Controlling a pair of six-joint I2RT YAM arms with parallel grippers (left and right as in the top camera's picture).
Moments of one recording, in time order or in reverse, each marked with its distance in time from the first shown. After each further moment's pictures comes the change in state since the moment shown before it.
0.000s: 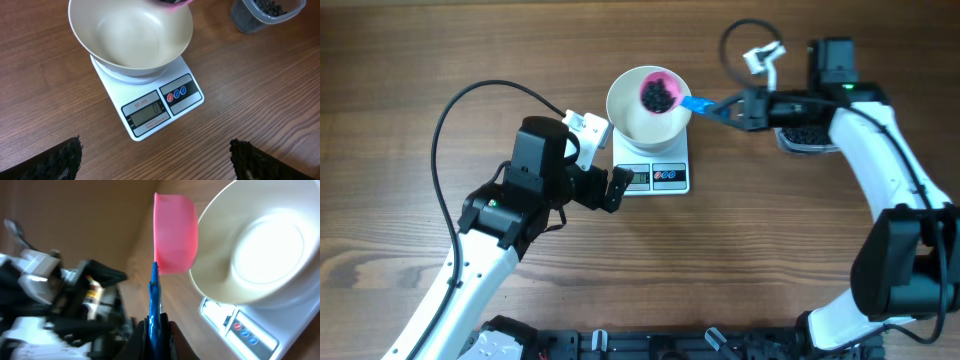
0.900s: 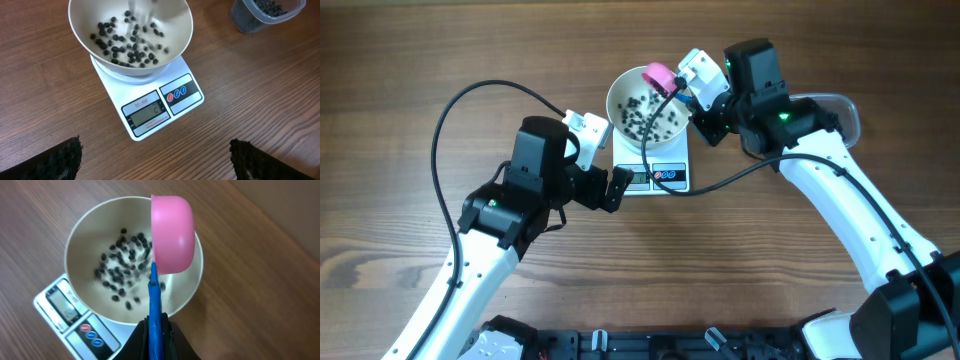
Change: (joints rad) left arm 0.000 0.000 0.000 0.000 0.000 0.000; right arm 0.332 -0.167 0.000 0.094 0.984 -0.450
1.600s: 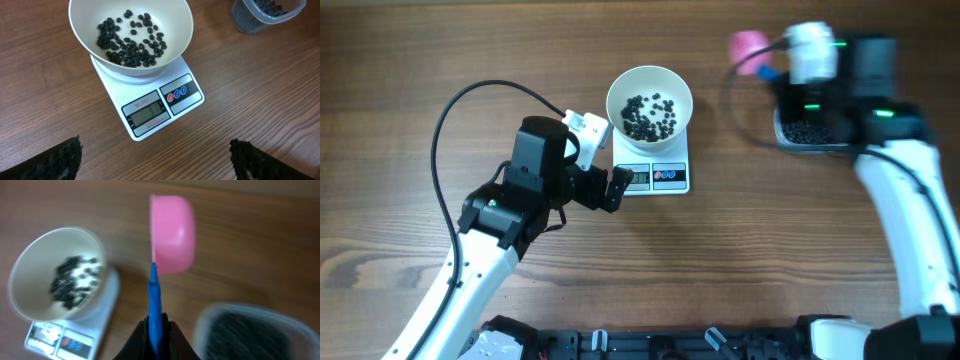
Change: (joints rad) left arm 0.000 0.000 0.000 0.000 0.000 0.000; right arm -0.413 -0.144 0.000 -0.111 -0.105 0.319
